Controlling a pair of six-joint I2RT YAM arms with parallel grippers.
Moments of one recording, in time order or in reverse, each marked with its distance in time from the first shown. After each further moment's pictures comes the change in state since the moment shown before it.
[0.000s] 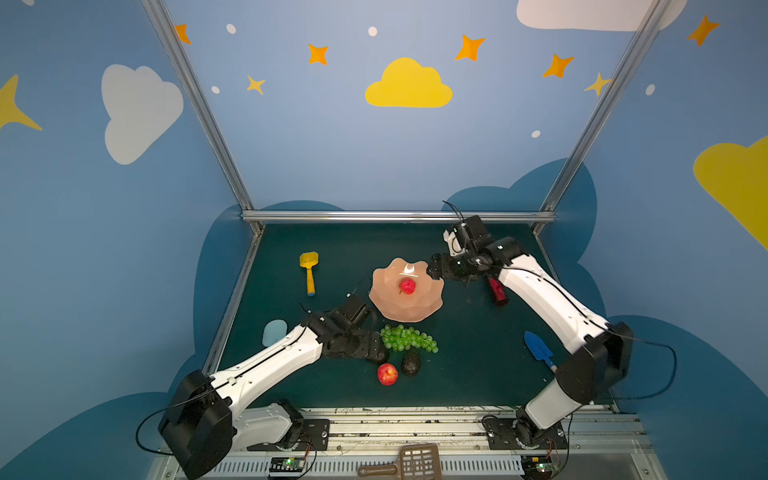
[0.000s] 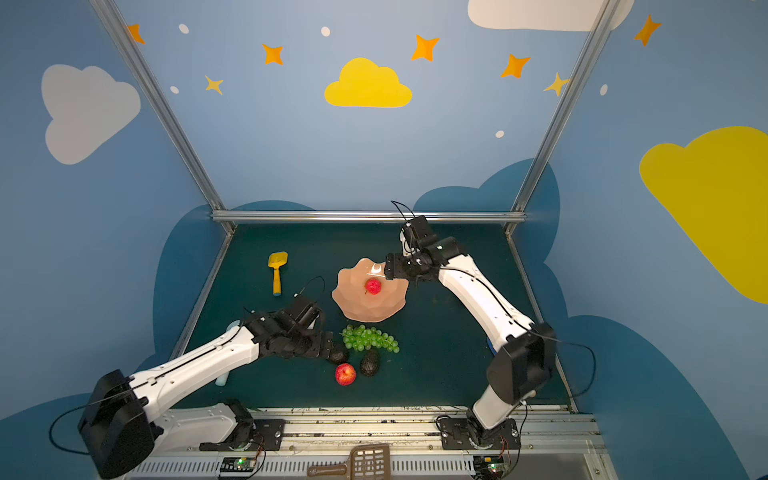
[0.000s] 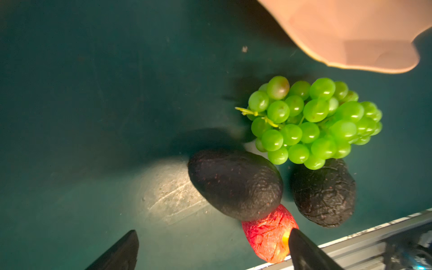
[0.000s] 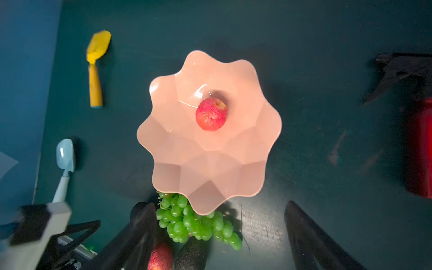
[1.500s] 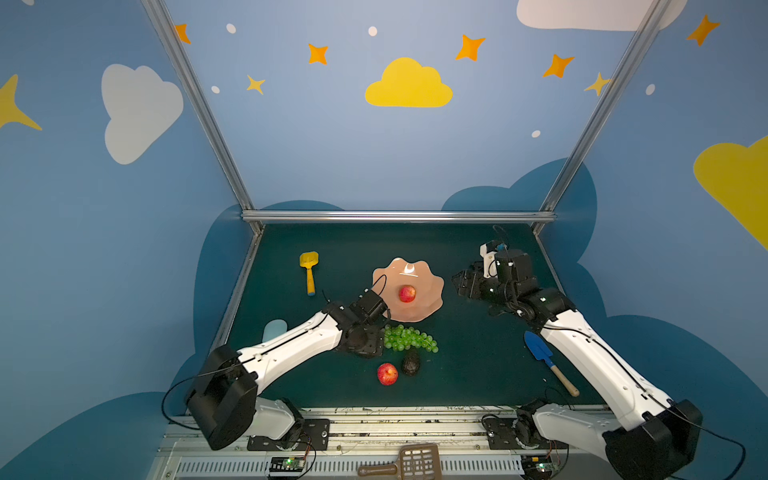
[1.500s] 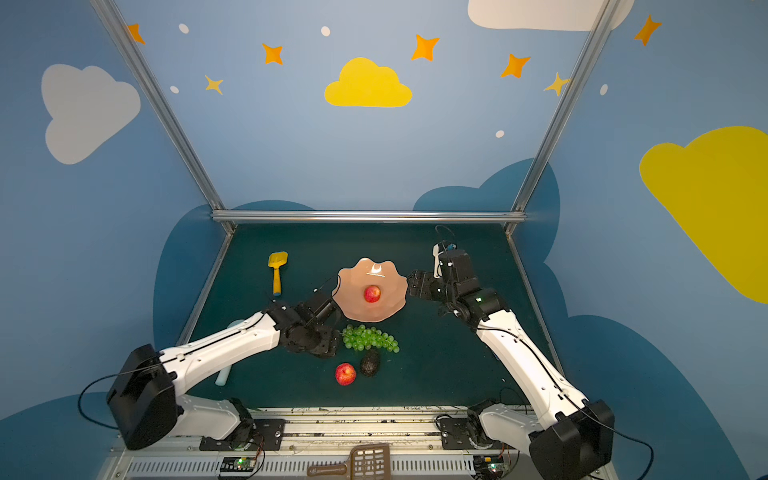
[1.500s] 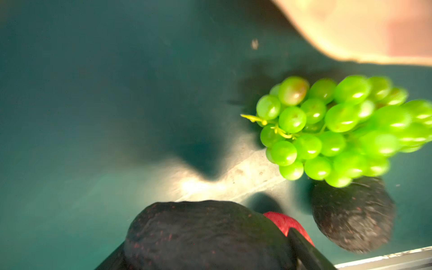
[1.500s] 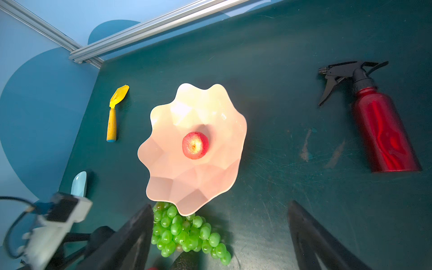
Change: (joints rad) left arm -0.032 0.100 0.128 -0.116 -0.108 -0.013; right arm -0.085 -0.394 -0.470 0.346 0.035 0.059
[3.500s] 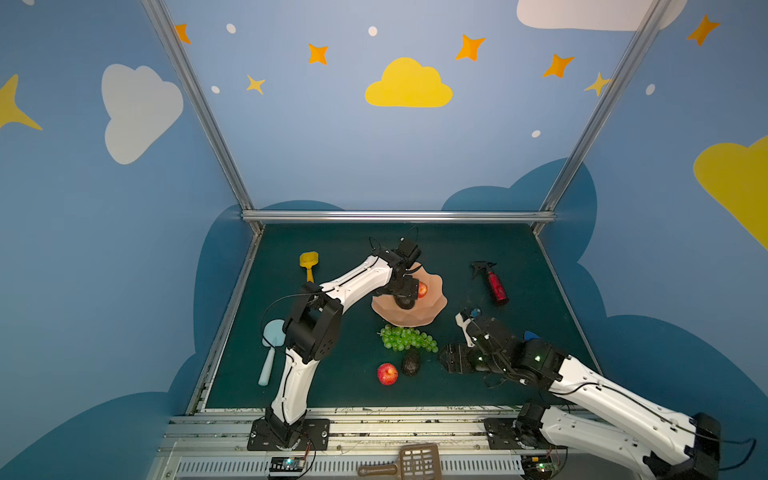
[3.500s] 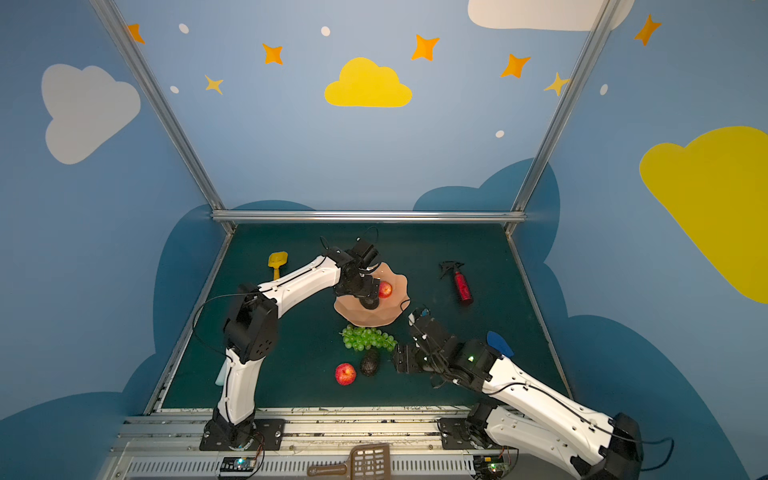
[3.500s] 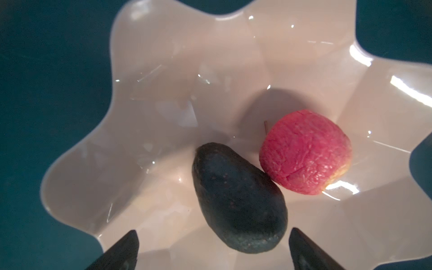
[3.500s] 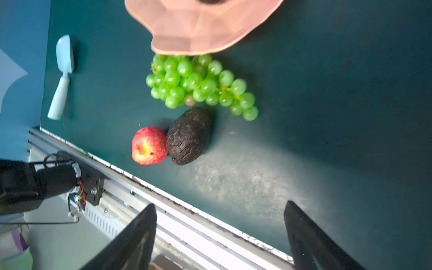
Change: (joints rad) left arm 0.094 0.722 0.797 -0.016 -0.031 0.130; right arm 0.545 -0.245 -0.332 -0.189 0.076 0.312
